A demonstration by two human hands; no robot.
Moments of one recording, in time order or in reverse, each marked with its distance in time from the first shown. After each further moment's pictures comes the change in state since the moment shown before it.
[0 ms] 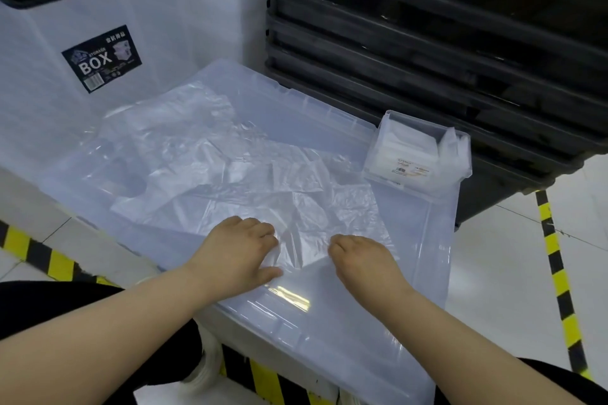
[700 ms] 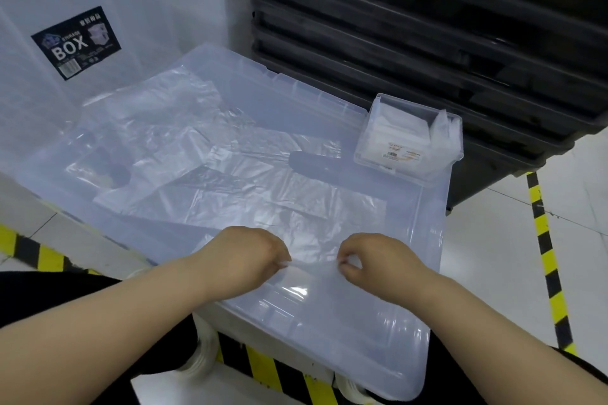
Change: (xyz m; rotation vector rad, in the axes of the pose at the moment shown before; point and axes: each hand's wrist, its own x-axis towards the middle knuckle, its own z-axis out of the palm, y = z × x) left_hand 0.010 0.024 -0.010 -0.121 -0.345 0.002; right_hand -0.019 0.015 -0.041 0.367 -0.330 0.141
